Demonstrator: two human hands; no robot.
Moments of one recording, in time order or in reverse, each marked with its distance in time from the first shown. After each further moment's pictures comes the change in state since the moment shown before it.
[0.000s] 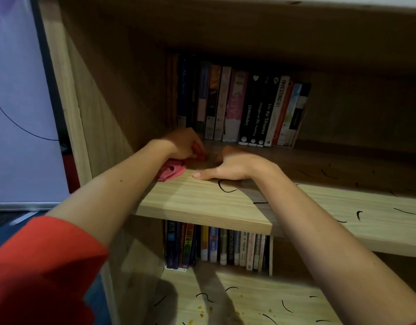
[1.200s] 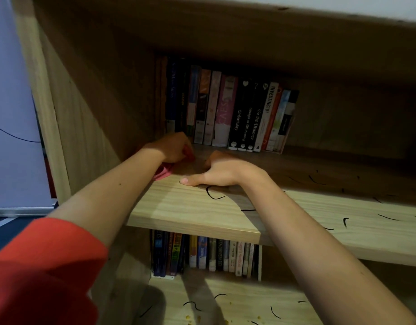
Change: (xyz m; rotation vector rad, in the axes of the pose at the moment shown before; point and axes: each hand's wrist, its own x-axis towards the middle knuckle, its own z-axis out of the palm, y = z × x) left_hand 0.017 -0.003 0.009 -0.001 0.045 0.037; right_hand 0.002 0.000 0.001 0.015 -0.029 -0.021
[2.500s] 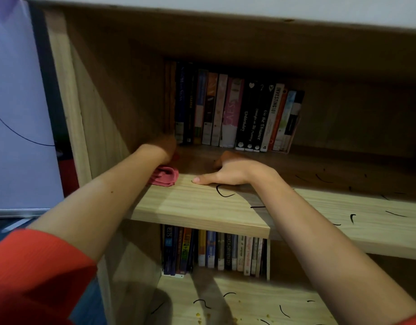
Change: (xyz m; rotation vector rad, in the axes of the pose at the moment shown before) left_hand -0.026 -0.015 -0.012 0.156 -0.012 -0.294; right_hand -0.006 0.000 -0.002 -0.018 0.011 0.023
